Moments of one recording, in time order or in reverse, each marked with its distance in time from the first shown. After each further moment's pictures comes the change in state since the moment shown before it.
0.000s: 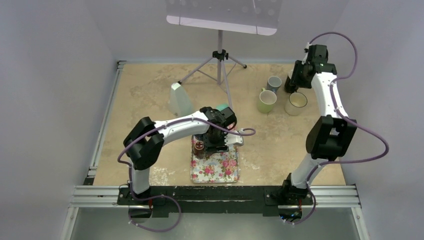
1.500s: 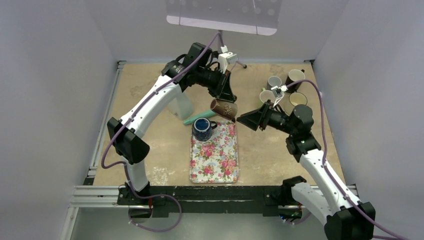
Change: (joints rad) left arm 0.314 -0.027 0.582 0.121 0.591 -0.682; right arm 0.381 -0.956 -1.073 0.985 -0.857 0.620
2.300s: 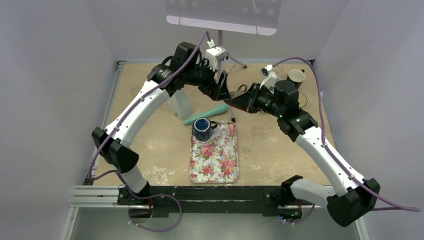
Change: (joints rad) left arm 0.023 -0.132 -0.103 0.121 -0.136 -0.003; right arm 0.212 0.220 0.365 -0.295 0.370 -0.041
